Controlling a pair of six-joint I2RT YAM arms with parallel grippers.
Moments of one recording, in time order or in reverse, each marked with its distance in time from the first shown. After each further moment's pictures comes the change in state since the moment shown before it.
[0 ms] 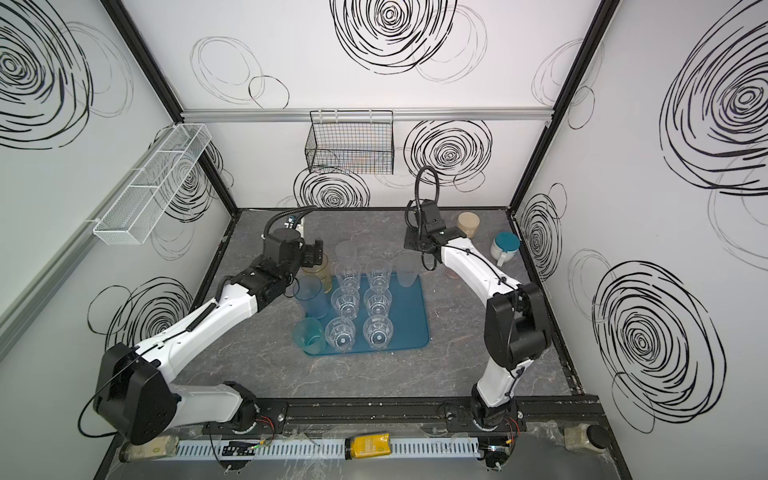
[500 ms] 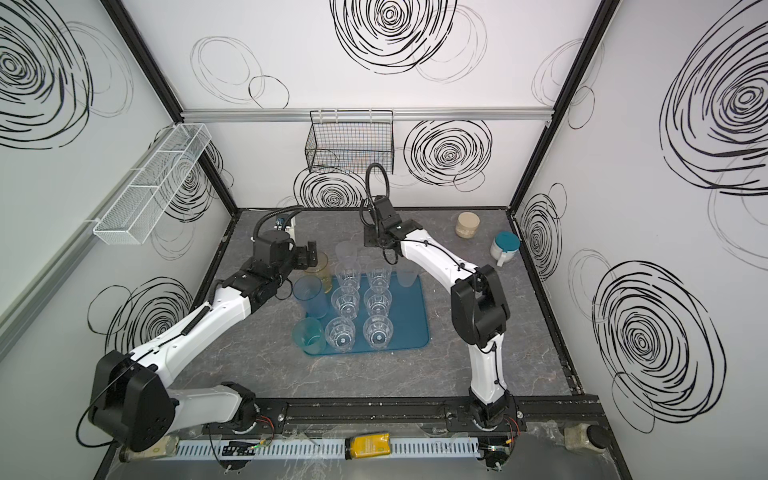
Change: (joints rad) left arm 0.048 -0.043 -0.068 -0.002 0.168 -0.076; right arm 0.259 0.342 0.390 -0.029 0.010 -0.015
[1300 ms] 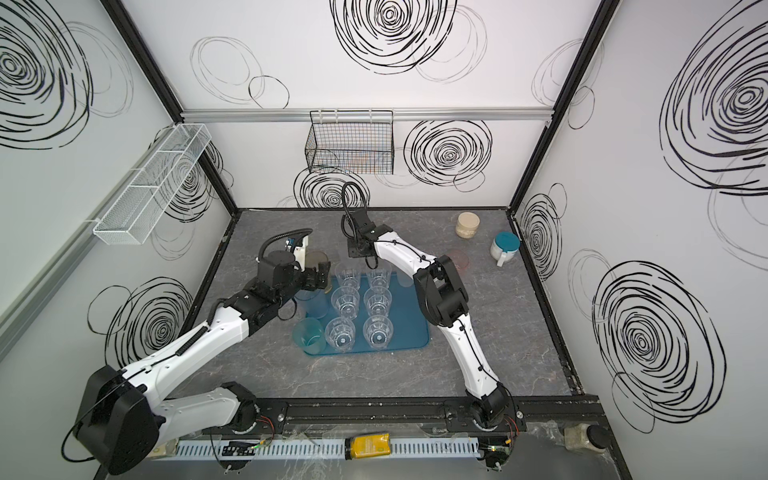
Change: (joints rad) left arm -0.084 -0.104 -0.155 0.054 0.113 -0.040; right arm 0.018 0.336 0.268 -0.072 -0.017 0.003
